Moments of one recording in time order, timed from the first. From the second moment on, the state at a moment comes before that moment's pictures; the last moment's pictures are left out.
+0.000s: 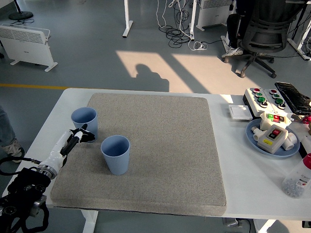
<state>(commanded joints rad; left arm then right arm) -0.51 0.35 -0.87 -0.85 0.90 0.09 -0.34 0.08 -0.15 0.49 0.18 -0.28 -0.29 -0.14</state>
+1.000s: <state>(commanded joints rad) -0.41 0.48 -1.15 -1.34 1.57 -0.20 -0.06 0.07 -0.15 0.50 0.18 -0.29 -0.29 -0.15</state>
